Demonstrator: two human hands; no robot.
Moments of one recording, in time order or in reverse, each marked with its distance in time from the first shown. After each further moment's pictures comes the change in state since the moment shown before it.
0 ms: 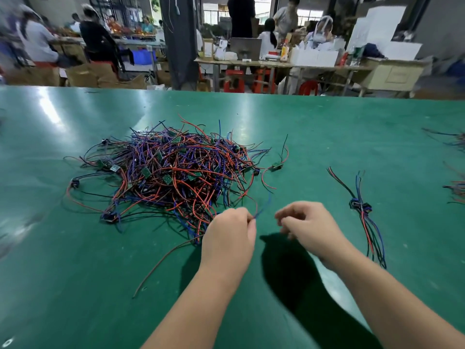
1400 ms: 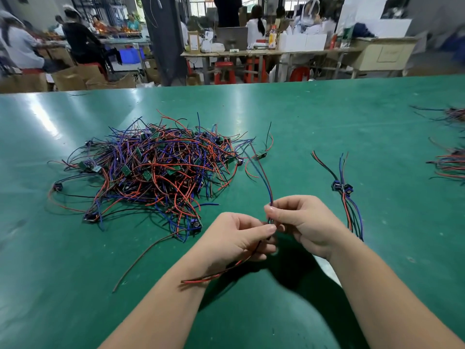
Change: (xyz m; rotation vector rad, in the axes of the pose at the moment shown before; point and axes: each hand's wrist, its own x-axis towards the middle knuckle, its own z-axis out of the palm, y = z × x) left_hand -0.009 0.028 0.003 -1.153 -0.730 -0.495; right_hand -0.019 0.003 -0.023 0.629 -0.214 0.178
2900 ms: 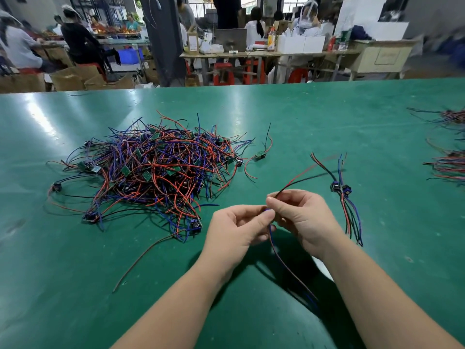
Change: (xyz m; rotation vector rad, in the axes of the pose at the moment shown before) left_hand 0.004 -0.006 0.009 -0.113 0.224 0.278; right_hand 0.004 0.003 0.005 0.102 0.116 -0.104
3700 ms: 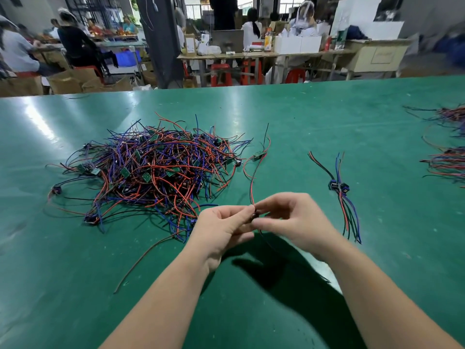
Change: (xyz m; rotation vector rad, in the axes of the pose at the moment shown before) left_hand 0.007 0.012 -0.018 -0.073 0.041 -0.227; right_hand -0.012 -0.002 -0.001 -0.565 -0.167 -0.234
